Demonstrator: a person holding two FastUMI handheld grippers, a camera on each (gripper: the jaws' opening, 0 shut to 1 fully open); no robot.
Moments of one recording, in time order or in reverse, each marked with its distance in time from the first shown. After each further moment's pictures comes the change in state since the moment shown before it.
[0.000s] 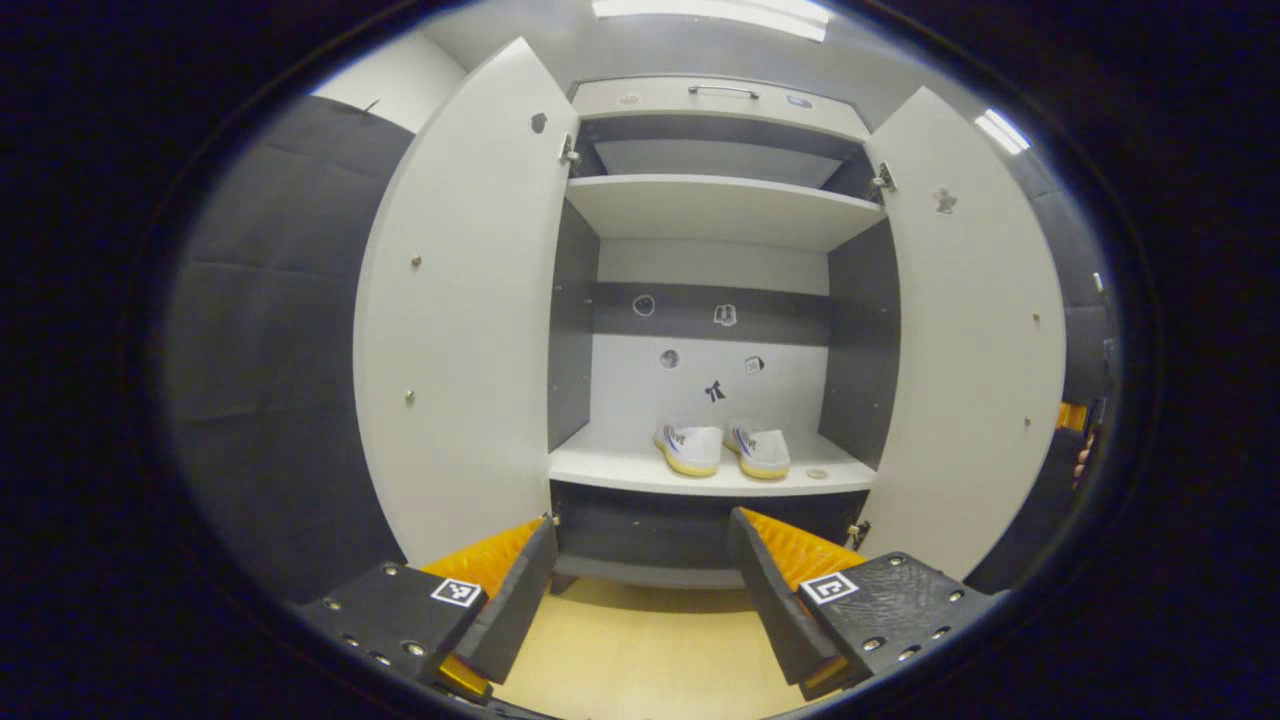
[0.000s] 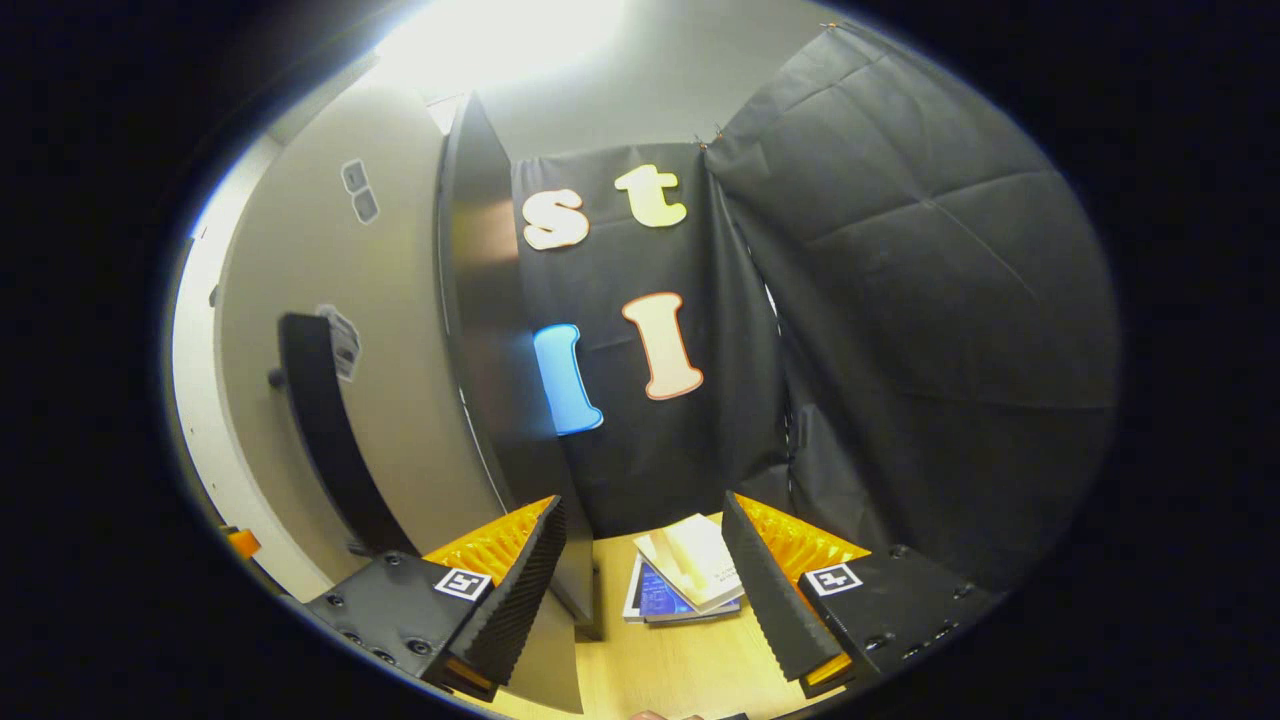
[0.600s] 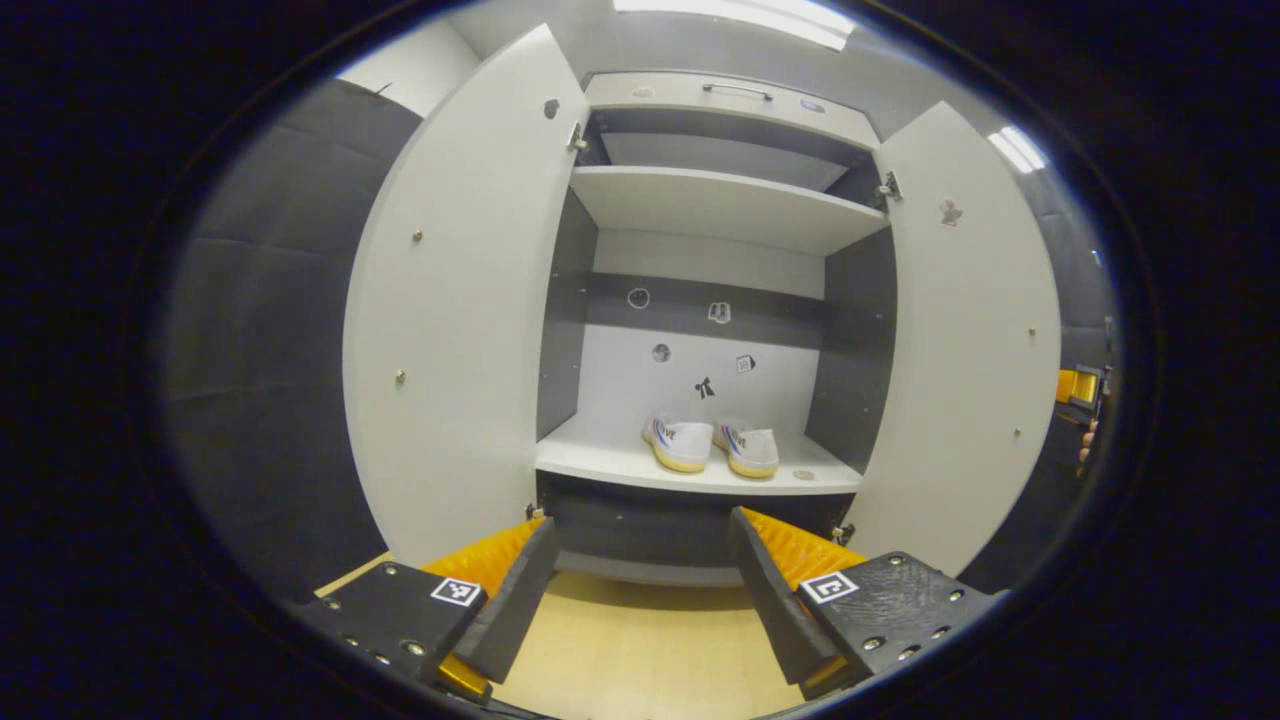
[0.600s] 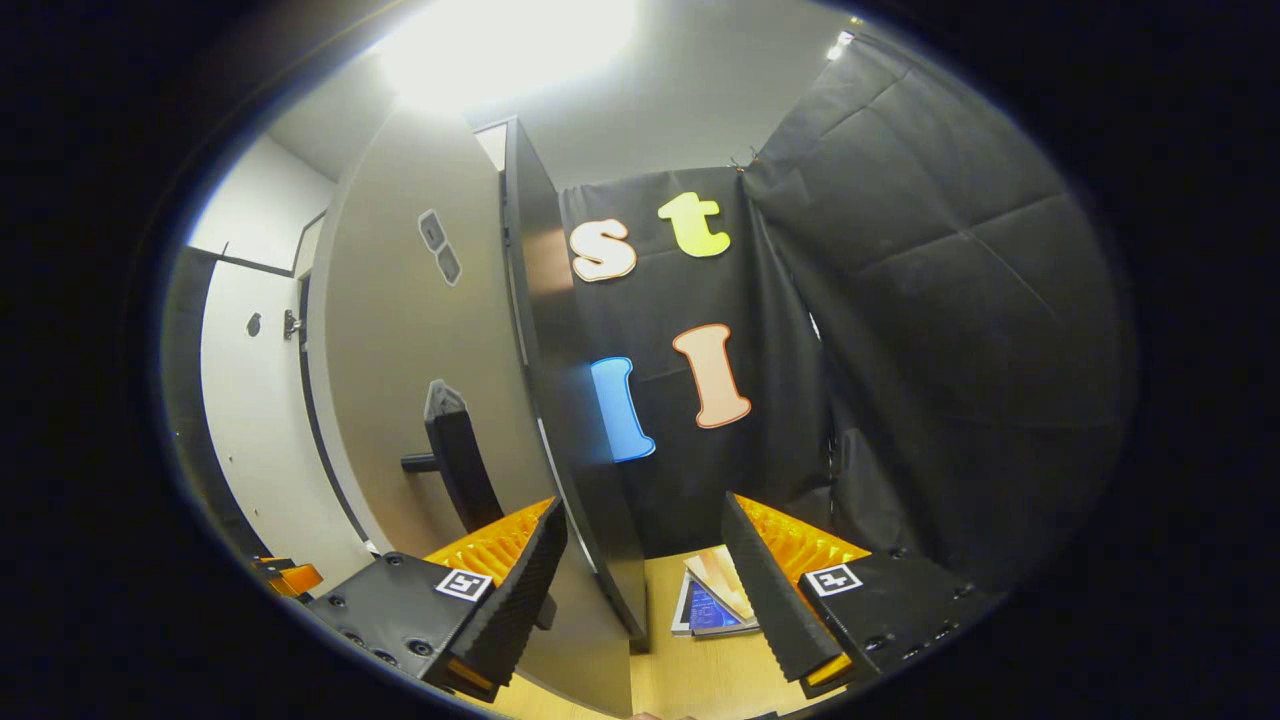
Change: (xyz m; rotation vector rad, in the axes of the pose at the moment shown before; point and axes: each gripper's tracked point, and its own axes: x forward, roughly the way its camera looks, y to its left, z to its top) left arm 0.004 0.009 0.001 -0.052 -0.003 -0.044; right arm -0.022 0.046 0.037 0.012 -0.041 0.078
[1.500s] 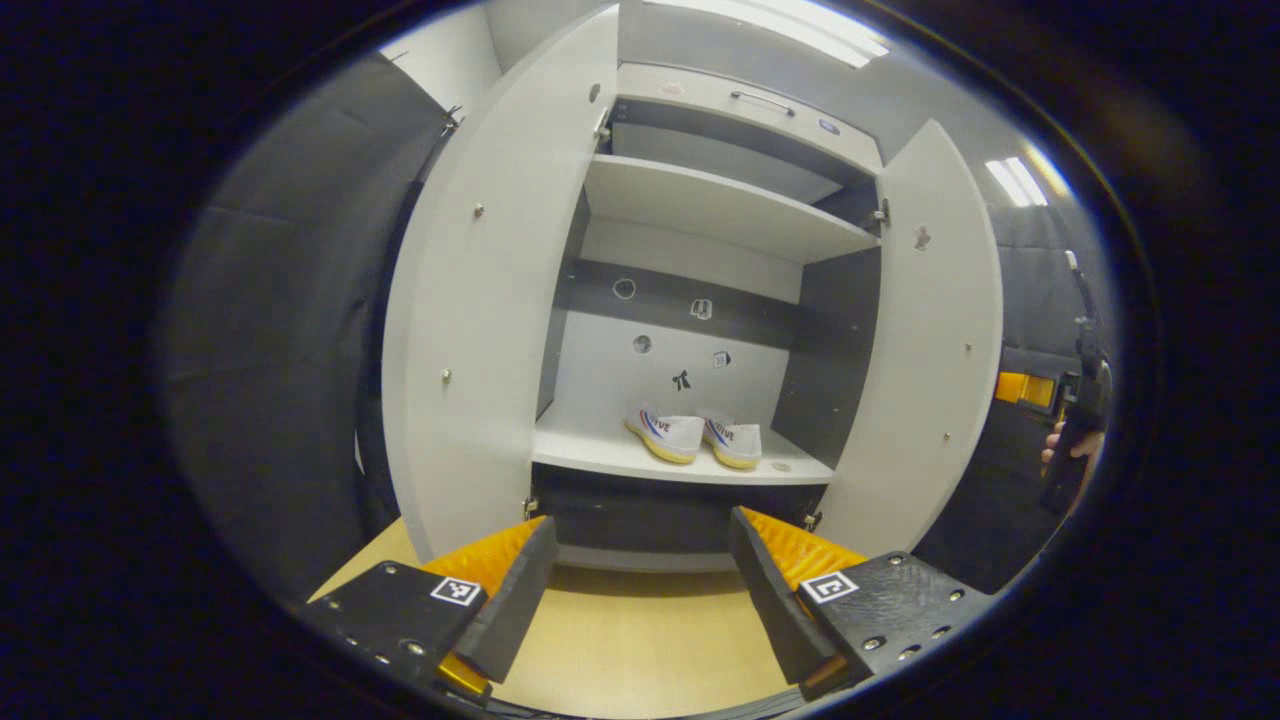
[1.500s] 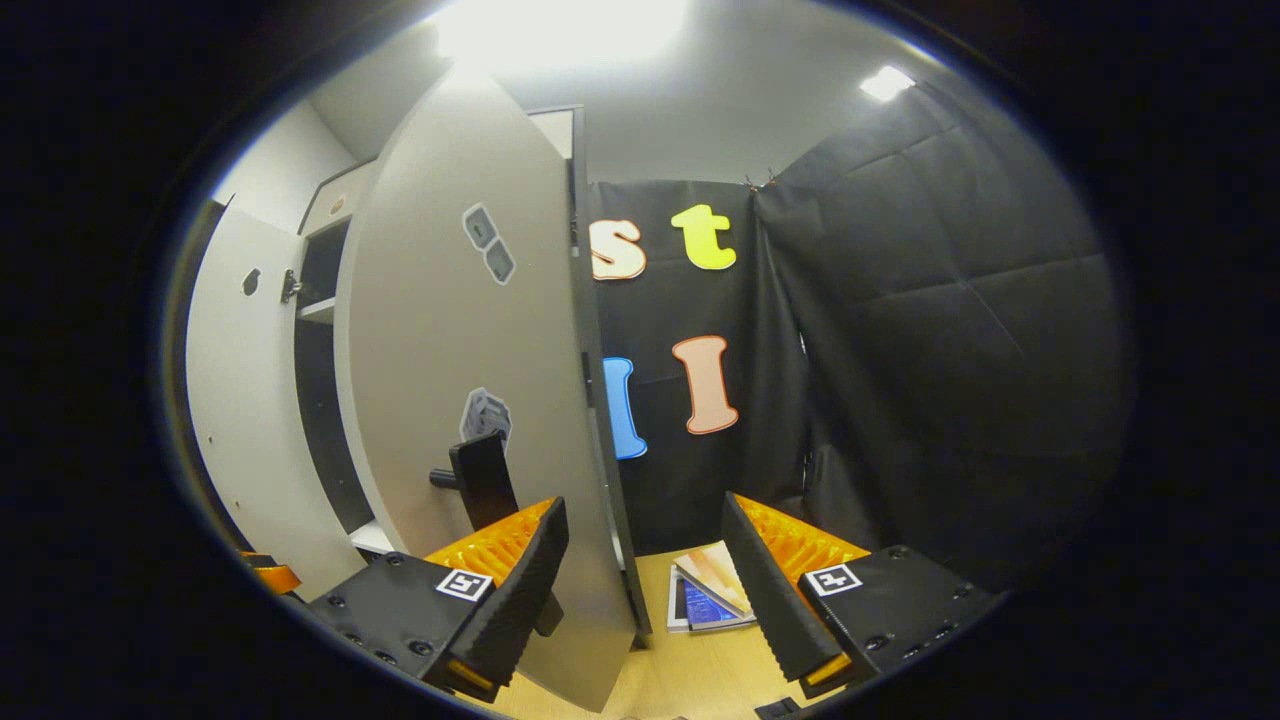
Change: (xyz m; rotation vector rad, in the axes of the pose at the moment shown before) left arm -0.010 0.050 0.006 -0.047 0.037 -0.198; right arm -0.011 0.093 -0.005 -0.131 -0.008 -0.106
